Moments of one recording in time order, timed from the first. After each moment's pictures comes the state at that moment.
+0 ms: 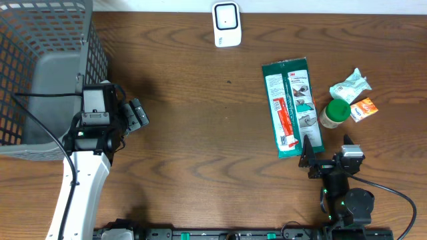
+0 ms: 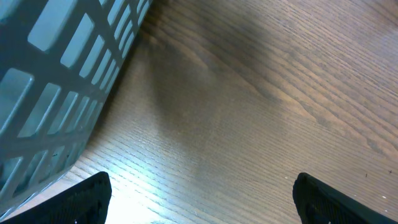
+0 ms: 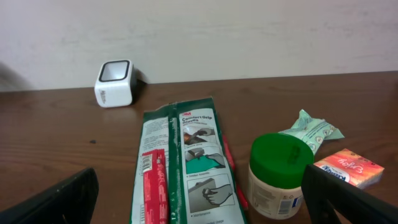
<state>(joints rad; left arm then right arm) 0.03 1.21 0.91 -0.69 -0.05 -0.41 0.03 0.02 0.01 -0.07 -0.03 0.10</state>
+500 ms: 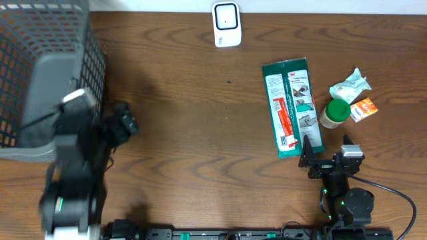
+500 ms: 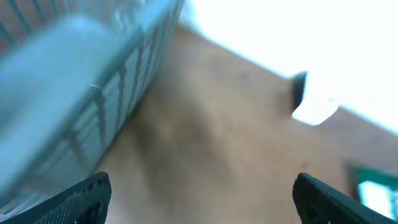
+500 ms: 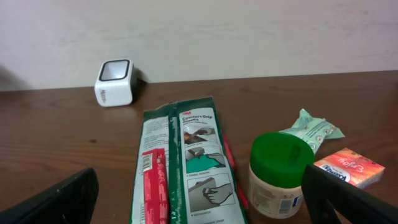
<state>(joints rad) 0.03 0.72 0.91 -0.70 -0.06 -0.42 0.03 0.02 0.01 -0.07 -0.03 0.10</state>
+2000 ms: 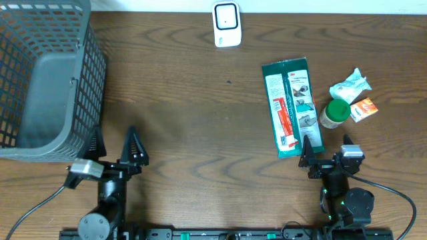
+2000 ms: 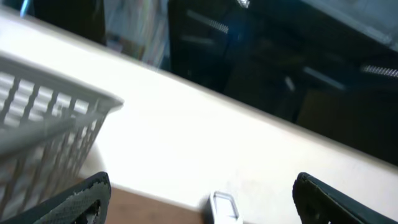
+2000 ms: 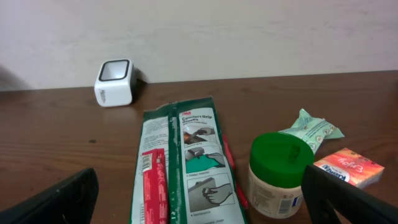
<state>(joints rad) -0.02 0.01 0.05 0.33 0.02 -0.43 0.03 0.02 0.01 -0.07 -0.03 0.10</state>
